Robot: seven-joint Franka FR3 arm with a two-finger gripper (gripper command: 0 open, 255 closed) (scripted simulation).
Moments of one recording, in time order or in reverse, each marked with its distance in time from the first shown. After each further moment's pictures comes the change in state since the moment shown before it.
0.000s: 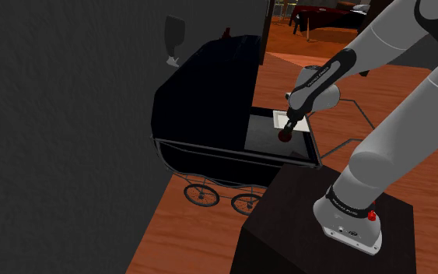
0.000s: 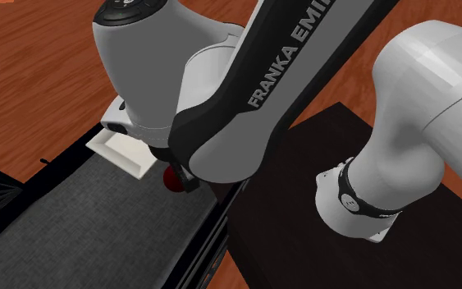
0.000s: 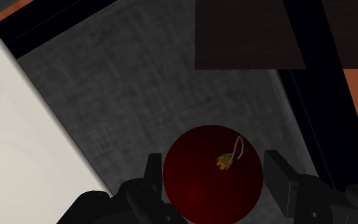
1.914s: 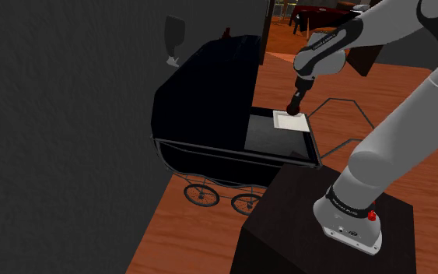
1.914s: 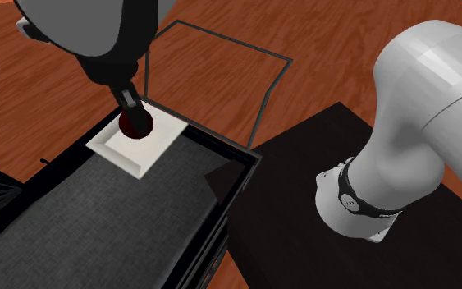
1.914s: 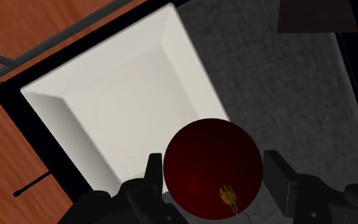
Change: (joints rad) arm -0.022 -0.007 -0.080 0.346 0.054 -0.345 -0.166
